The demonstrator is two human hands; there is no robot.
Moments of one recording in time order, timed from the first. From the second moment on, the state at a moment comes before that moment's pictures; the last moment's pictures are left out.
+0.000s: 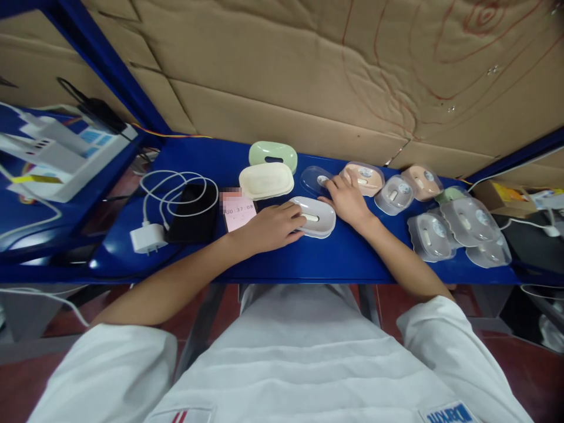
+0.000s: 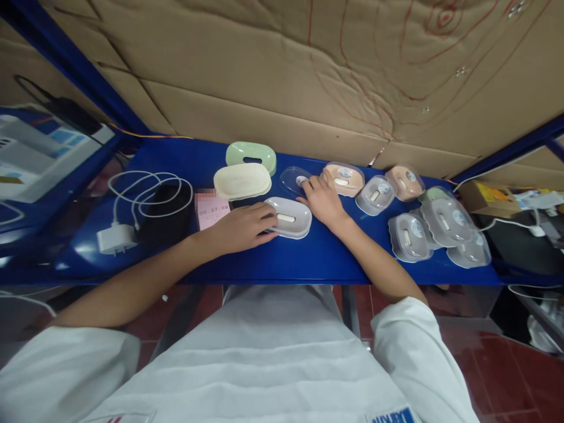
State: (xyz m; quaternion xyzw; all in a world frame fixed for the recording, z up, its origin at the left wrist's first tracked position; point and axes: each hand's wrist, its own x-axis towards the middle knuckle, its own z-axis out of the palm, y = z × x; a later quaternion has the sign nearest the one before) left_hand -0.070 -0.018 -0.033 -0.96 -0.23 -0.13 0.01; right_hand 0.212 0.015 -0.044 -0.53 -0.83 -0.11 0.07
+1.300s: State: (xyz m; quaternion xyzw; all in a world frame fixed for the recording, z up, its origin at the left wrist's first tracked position) left_hand -0.070 -0.010 -0.043 -0.92 -0.33 -0.21 -0.05; right_hand 0.231 -0.039 -0.046 -0.38 -0.91 0.06 0.16
